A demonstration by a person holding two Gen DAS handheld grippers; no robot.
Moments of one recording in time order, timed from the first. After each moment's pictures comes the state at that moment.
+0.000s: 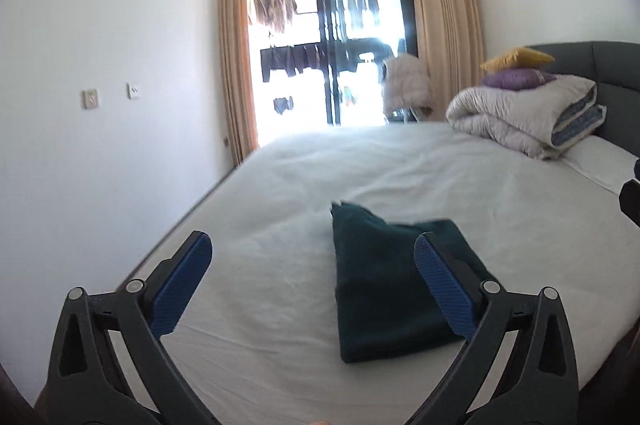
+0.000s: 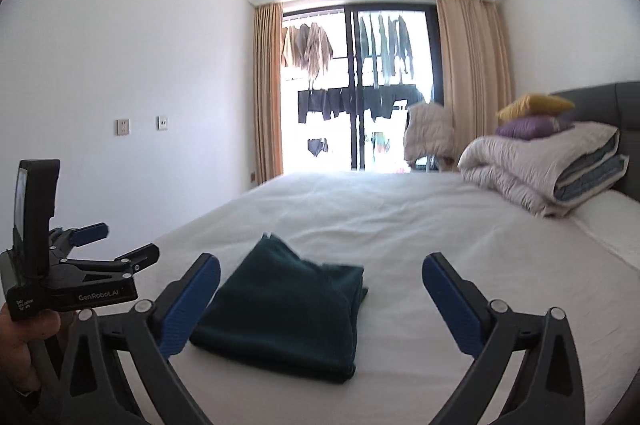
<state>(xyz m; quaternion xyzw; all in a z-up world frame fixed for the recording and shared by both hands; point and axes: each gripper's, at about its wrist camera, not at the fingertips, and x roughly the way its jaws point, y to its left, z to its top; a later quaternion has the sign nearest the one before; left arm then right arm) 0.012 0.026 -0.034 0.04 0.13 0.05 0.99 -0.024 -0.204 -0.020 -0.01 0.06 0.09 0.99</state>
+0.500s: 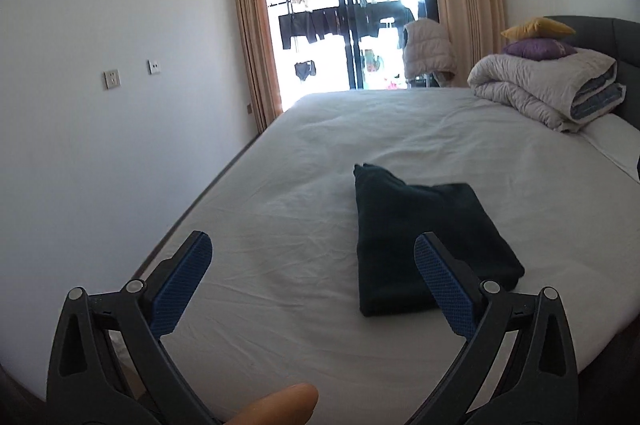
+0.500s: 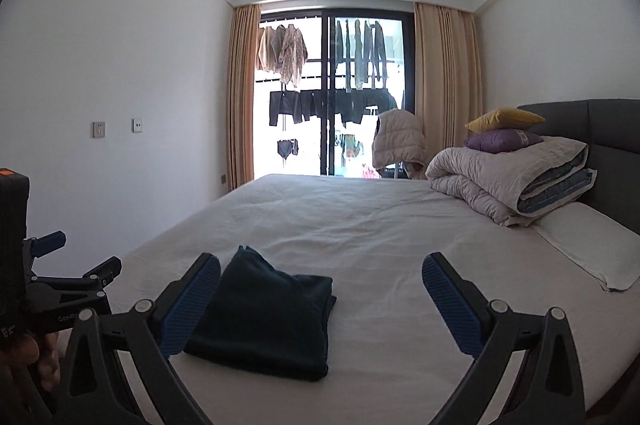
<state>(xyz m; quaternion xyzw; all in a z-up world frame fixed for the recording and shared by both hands) -0.004 0.016 -0.037 0.04 0.25 0.08 0.96 -0.022 -0.208 -0.007 -0.01 0.14 0.03 0.99</state>
